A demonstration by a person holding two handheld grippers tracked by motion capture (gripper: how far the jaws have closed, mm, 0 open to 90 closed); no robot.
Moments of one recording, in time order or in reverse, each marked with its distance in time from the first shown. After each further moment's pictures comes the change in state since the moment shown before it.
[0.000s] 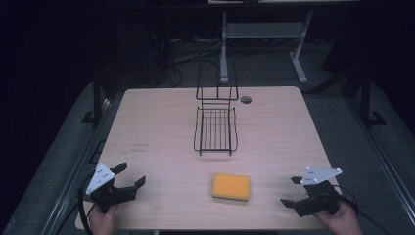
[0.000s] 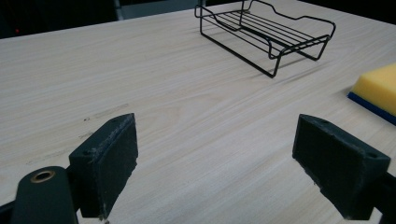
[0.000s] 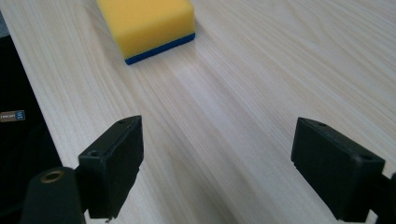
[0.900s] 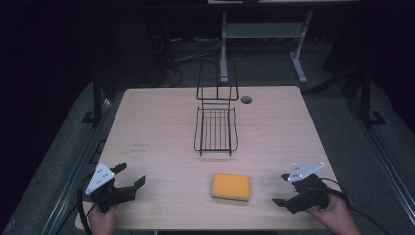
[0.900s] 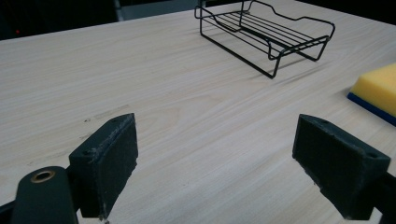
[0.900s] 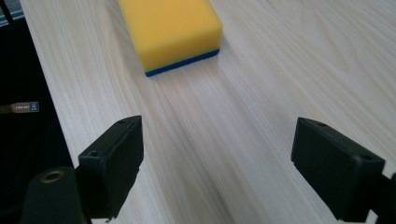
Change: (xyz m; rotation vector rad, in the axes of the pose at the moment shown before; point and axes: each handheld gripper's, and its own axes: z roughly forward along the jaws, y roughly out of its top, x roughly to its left) left arm 0.000 0.001 -0.001 0.002 -0.001 0.008; right arm 0.009 0.031 0.009 0.071 0.050 -0.093
